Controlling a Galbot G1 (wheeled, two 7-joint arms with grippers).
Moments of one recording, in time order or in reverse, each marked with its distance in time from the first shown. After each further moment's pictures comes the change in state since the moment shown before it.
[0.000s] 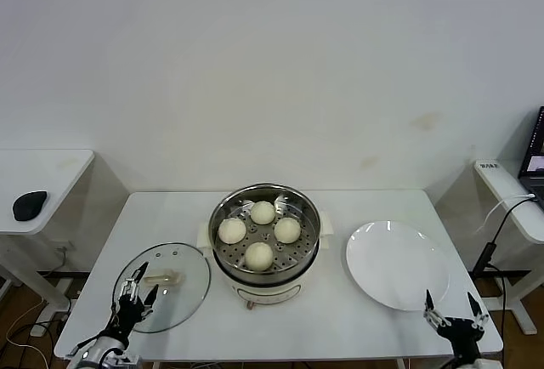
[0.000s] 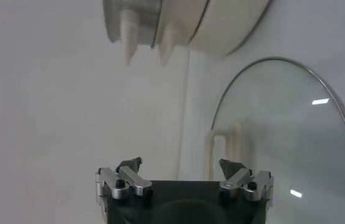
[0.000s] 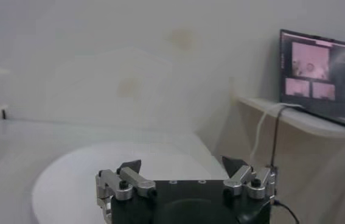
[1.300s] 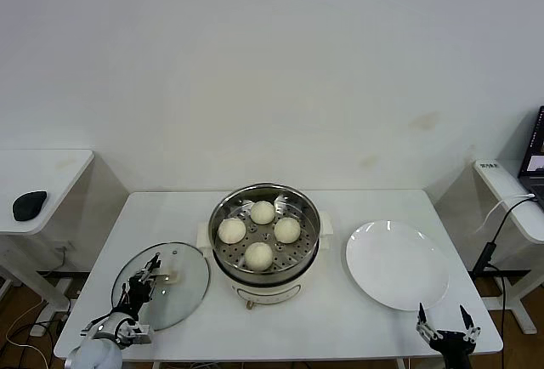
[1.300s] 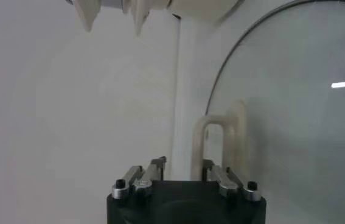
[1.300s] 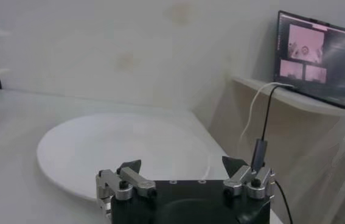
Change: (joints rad) left arm -0.193 -0.009 0.061 0.205 0.012 -0.005 -0.016; right arm -0.020 0.039 -0.025 -0.026 -0.060 0.017 -0.004
